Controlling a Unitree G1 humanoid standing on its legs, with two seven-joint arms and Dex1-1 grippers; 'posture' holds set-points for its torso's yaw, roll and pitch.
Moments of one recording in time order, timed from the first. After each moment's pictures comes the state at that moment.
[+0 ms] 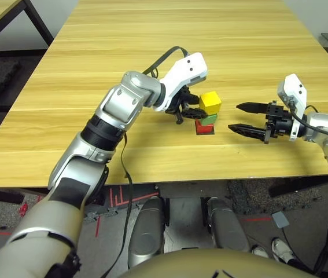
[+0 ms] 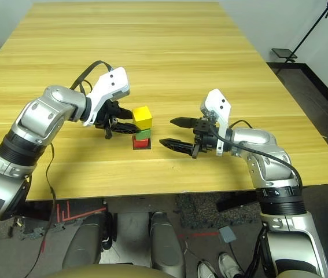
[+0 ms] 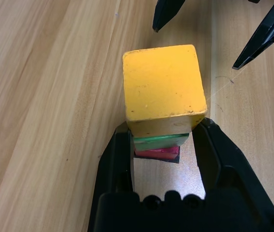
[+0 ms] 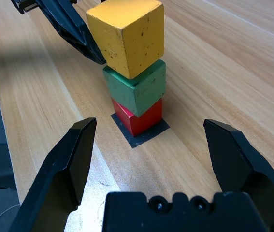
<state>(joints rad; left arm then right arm) -0.93 0.44 -0.41 0.09 -0.17 0.83 -1.06 -0.40 -0.68 -0.01 0.02 0.45 0.51 1.12</state>
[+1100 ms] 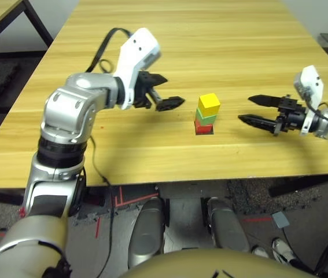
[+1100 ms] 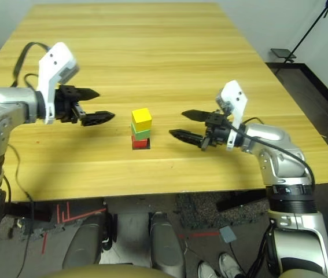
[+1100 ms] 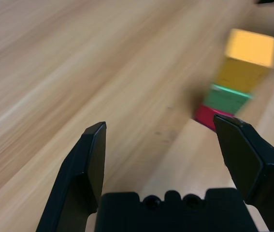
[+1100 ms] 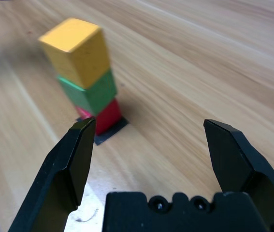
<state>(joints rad) -0.59 0.52 0.08 -0.33 -0.27 1.12 -0.69 -0.43 -0.68 -0.14 0.20 0.47 0.48 0.99</state>
